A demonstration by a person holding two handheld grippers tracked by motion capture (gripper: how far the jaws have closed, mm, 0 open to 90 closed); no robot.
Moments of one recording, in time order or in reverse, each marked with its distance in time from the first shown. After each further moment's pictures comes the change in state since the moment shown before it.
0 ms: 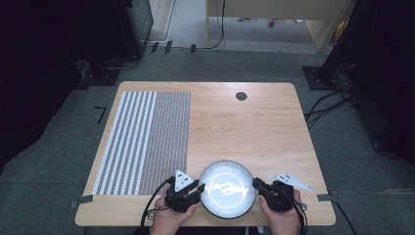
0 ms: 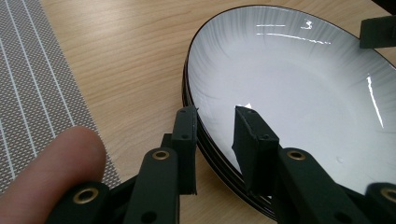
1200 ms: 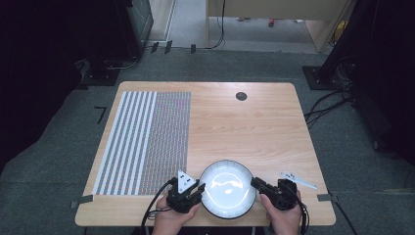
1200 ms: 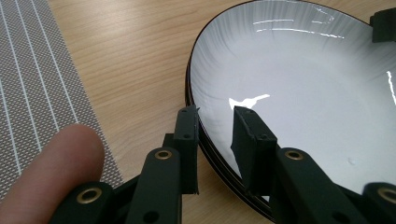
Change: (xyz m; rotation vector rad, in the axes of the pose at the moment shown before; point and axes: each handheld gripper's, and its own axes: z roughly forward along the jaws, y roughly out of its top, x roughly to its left) left arm -0.006 -0.001 0.003 -0.001 0.048 0.017; right arm -0.013 0.001 0.003 0.005 0.111 0.159
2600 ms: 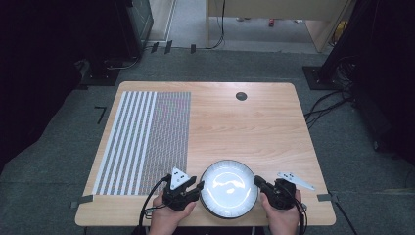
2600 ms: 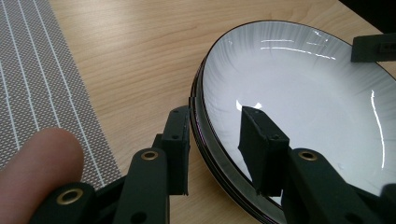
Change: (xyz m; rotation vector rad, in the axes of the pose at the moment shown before) left arm 0.011 0.006 -0.008 -0.043 -0.057 -0.048; right arm 0.007 0.000 0.000 -0.039 -0.111 -0.062
